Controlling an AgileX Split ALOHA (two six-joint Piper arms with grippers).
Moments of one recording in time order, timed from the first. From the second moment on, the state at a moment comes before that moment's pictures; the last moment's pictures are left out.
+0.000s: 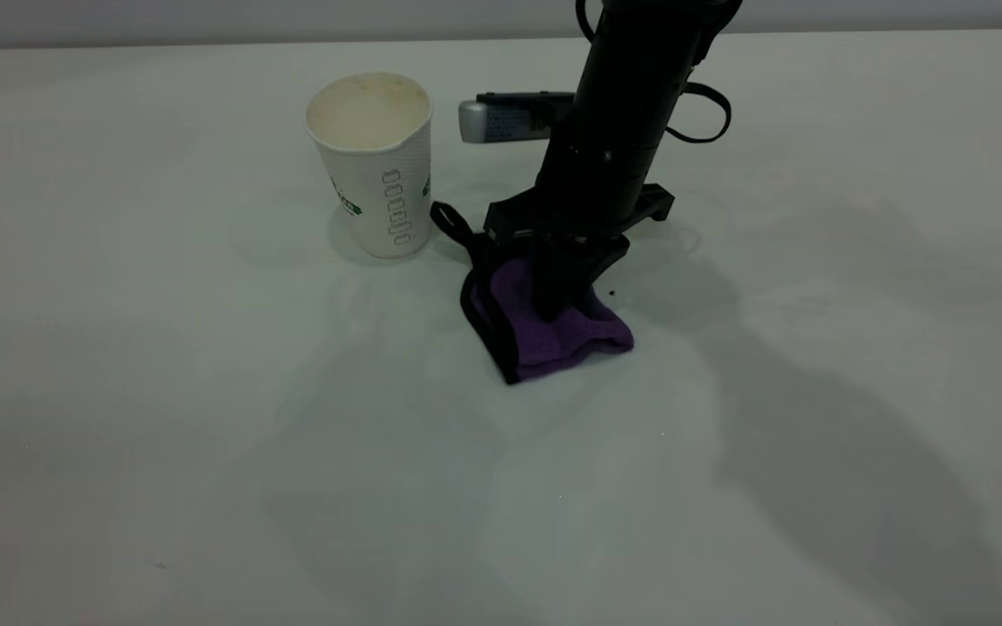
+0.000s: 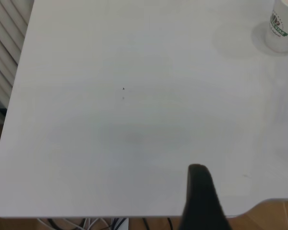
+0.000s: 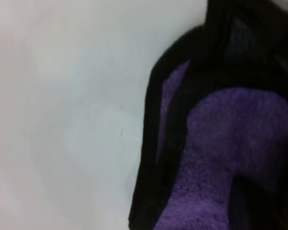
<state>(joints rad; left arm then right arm) 0.04 -0.02 -0.49 0.00 1.13 0.05 0.50 2.67 -1.90 0.45 0.89 -0.36</state>
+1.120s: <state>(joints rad) 0.04 -0.02 -0.49 0.00 1.13 0.05 0.08 2.67 -1.90 0.27 1.03 -0.28</state>
